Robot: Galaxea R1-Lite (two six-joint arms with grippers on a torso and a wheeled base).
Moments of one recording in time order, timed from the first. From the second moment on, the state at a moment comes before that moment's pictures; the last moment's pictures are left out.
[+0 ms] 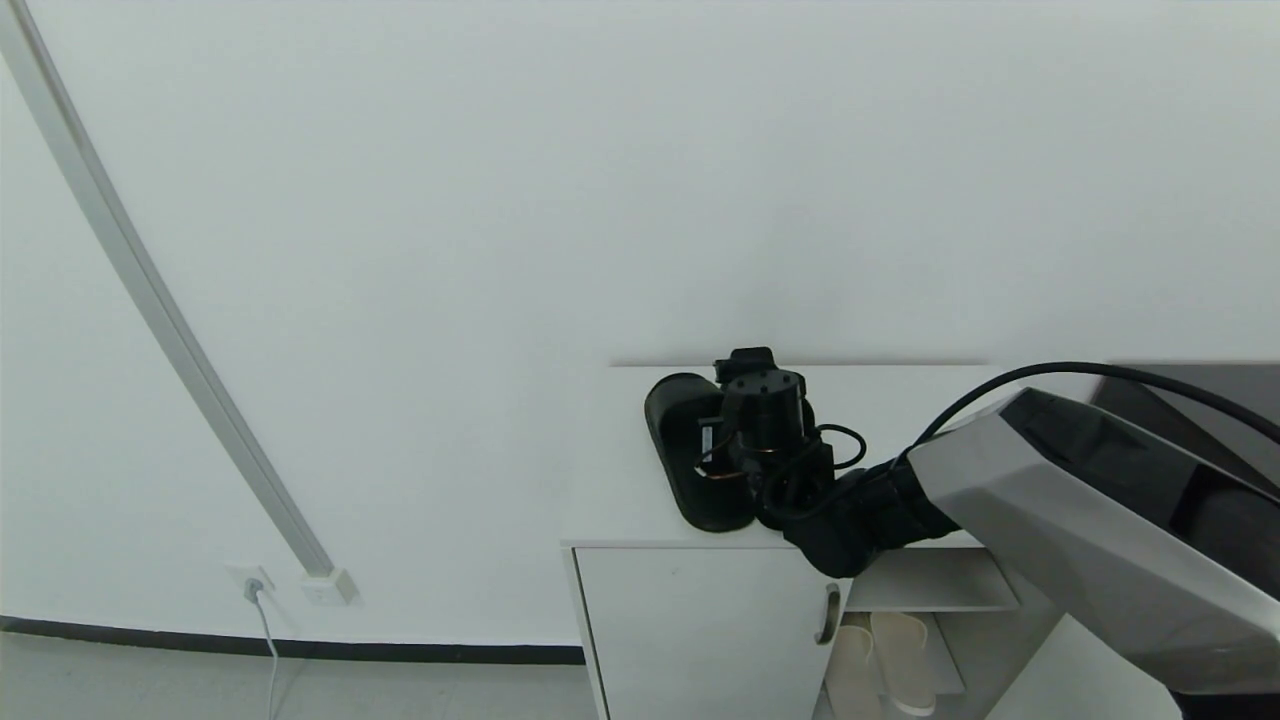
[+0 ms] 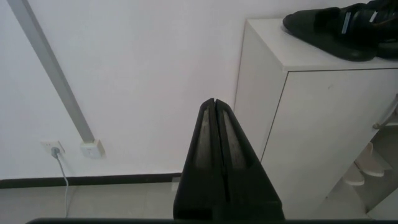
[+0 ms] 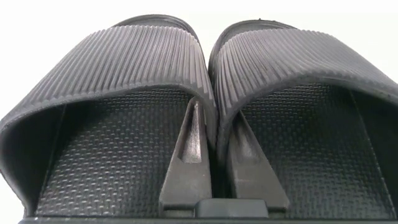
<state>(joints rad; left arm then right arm) 0.00 0.00 0.00 0.00 -0.01 0.02 0.69 2.39 -1.50 -0.71 -0.52 0.15</state>
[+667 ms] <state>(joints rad) 0.00 0.00 0.00 0.00 -0.01 0.01 0.76 2.12 -1.03 -0.85 -0.49 0.15</state>
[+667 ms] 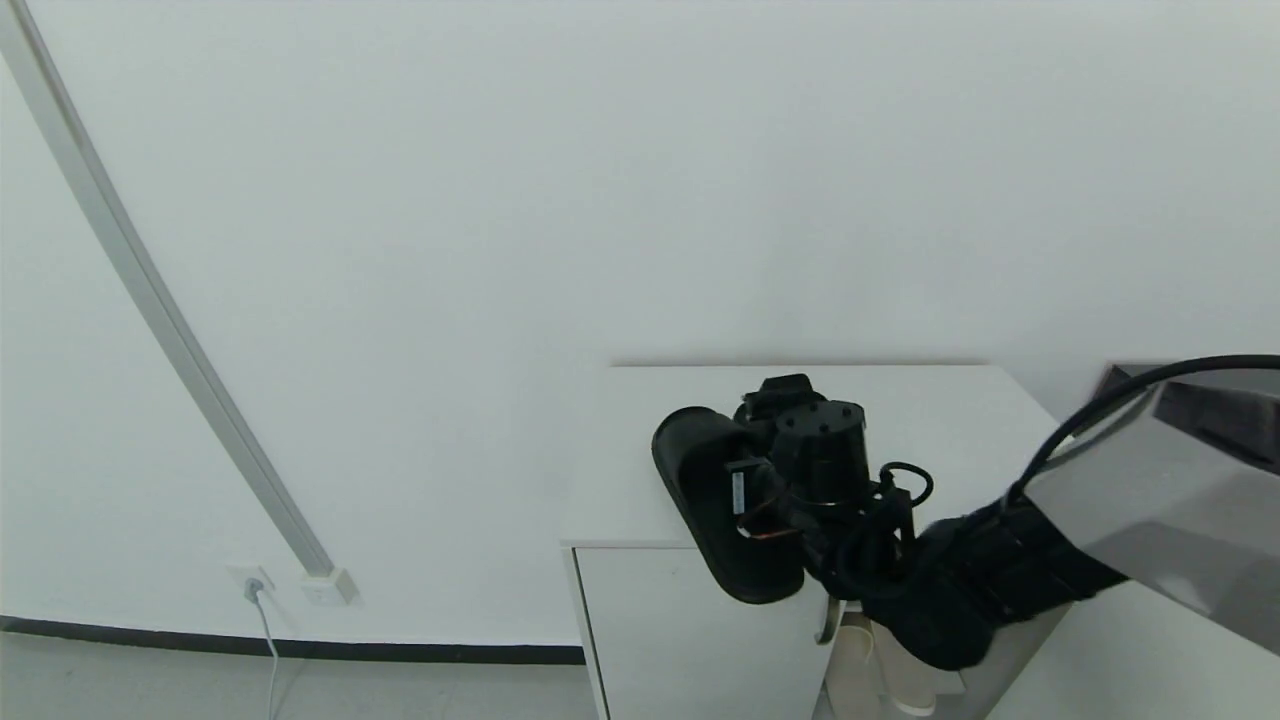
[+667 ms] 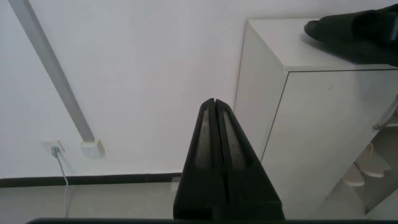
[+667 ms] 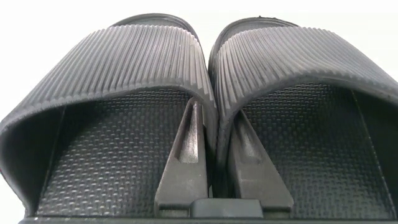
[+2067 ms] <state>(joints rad) 0.00 0.00 0.00 0.00 -0.01 0.01 0.83 1.72 -0.60 -0.87 -0.42 0.15</state>
